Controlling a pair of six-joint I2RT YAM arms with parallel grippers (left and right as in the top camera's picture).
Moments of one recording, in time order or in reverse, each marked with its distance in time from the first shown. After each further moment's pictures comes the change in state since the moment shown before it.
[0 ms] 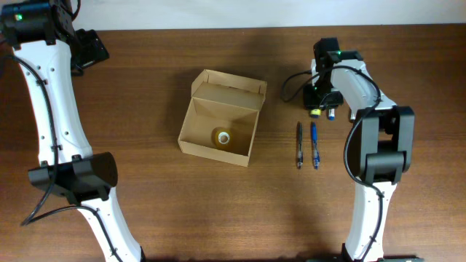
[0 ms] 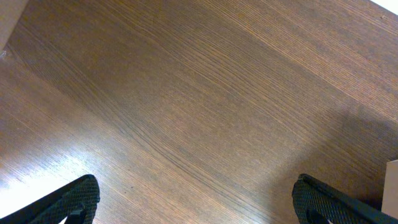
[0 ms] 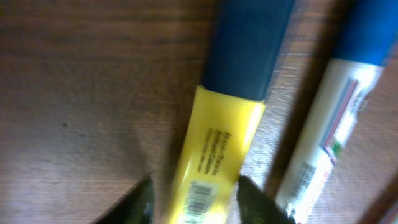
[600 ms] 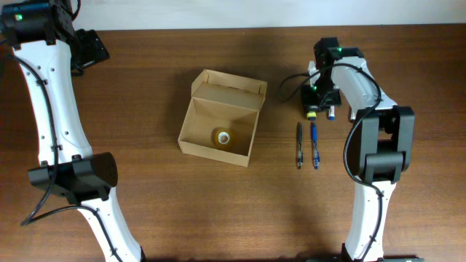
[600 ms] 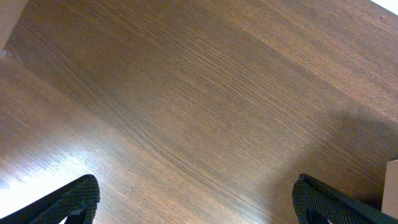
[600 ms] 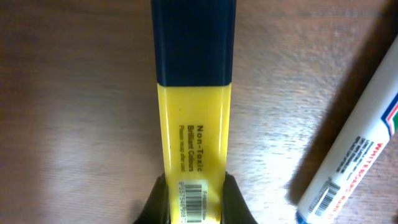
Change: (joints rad) left arm 0.000 0.000 0.000 0.000 0.000 0.000; right arm 0.000 0.003 0.085 -0.140 -0.123 -0.006
